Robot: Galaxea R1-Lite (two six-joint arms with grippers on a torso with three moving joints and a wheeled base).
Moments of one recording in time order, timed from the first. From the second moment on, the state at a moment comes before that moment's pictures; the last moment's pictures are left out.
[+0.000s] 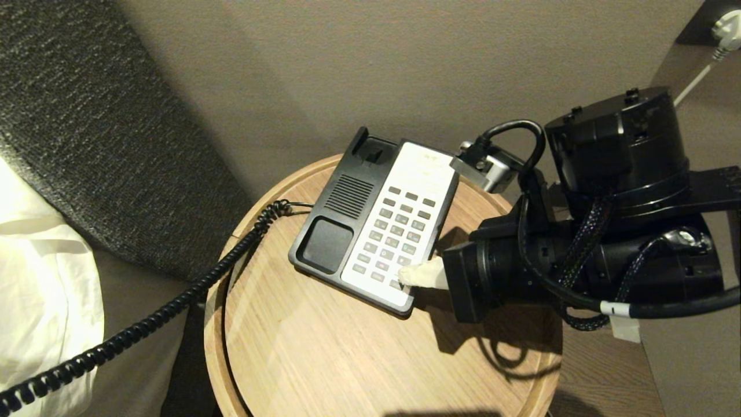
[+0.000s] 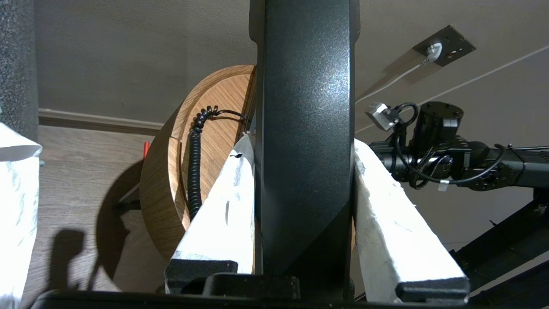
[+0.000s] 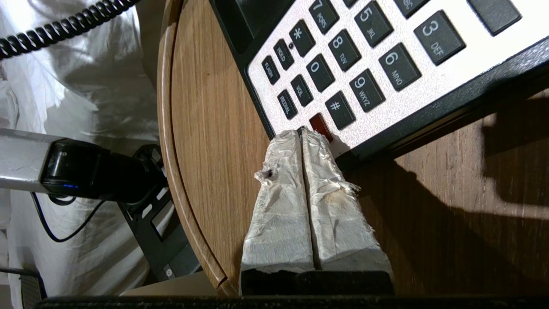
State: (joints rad) left arm -0.86 0.63 -1.12 0.39 0.28 -0.42; right arm 0.87 1.60 -1.15 0.04 0.16 0.31
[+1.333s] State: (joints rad) left arm -0.86 0.63 -1.12 0.39 0.28 -0.42; right arm 0.87 1.64 -1.14 0.03 0.15 0.31
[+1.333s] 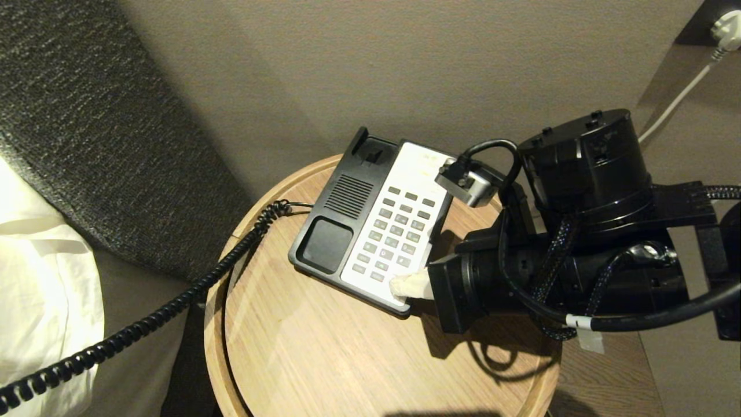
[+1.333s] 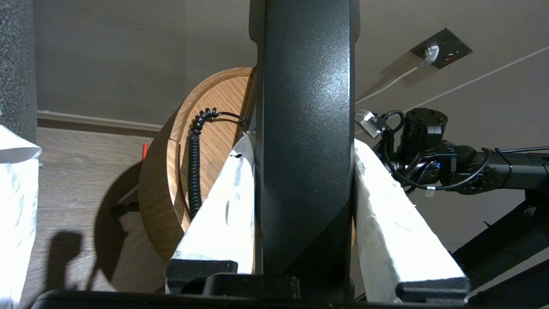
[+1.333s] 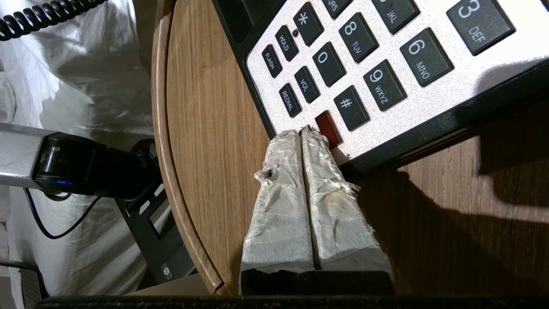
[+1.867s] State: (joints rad) left arm -0.86 0.64 -1.11 0.39 0.28 -0.42; right arm 0.87 1.59 -1.15 0.05 0.15 0.32
